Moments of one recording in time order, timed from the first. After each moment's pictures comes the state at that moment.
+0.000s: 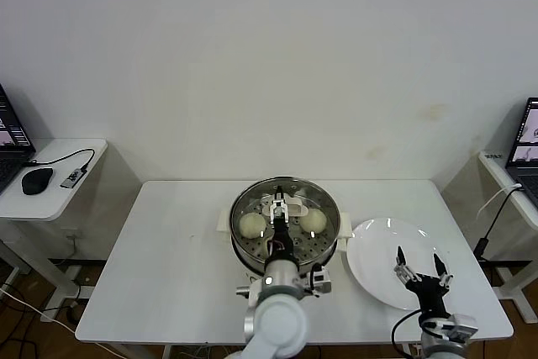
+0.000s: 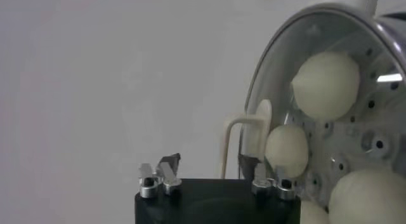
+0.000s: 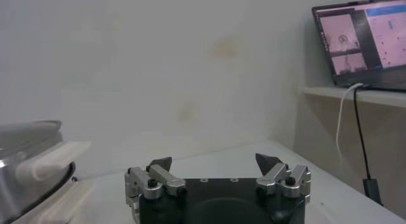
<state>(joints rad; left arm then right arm) 1.04 -1.54 0.18 -1.90 1.59 0.74 0.39 -1.52 1.50 0.80 1.91 0.32 -0.01 -0.05</state>
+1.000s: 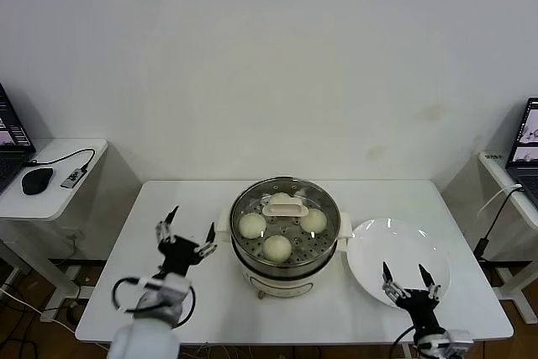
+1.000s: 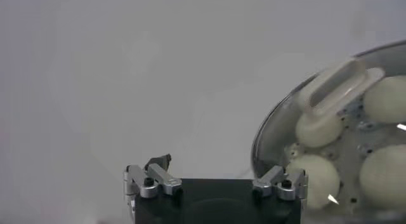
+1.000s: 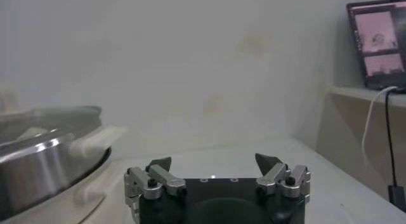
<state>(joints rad) 1.44 -1.41 -0.46 -2.19 0.41 0.36 0.09 -1.65 1.39 0.71 1.96 0.35 0.01 -0.05</state>
